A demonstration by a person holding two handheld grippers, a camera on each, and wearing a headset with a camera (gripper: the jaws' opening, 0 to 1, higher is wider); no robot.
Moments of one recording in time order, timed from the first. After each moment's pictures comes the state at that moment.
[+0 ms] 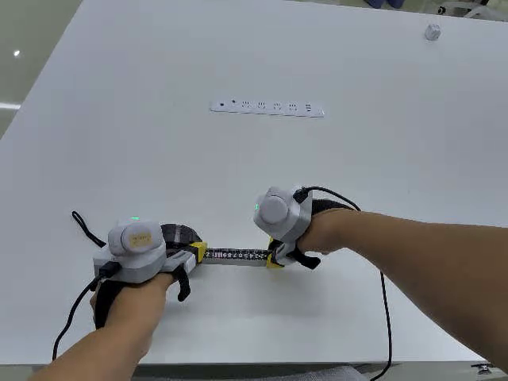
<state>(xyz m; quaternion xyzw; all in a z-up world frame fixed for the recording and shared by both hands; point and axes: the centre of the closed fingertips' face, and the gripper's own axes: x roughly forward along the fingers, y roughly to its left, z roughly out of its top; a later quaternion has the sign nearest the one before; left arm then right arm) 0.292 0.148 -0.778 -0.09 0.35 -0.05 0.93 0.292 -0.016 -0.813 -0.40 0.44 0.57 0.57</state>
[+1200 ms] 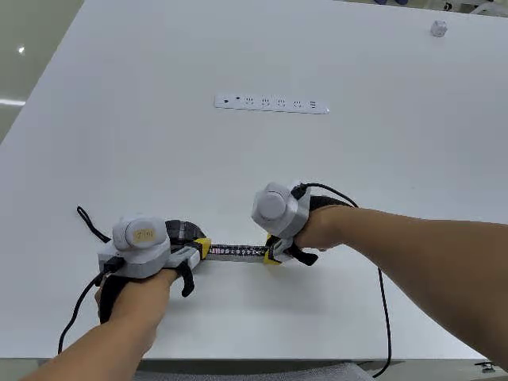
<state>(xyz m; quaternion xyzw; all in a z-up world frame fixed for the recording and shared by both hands) 0.292 0.147 -0.778 -0.09 0.35 -0.05 0.93 0.290 -0.005 -0.813 -0.39 0.43 0.58 0.57</state>
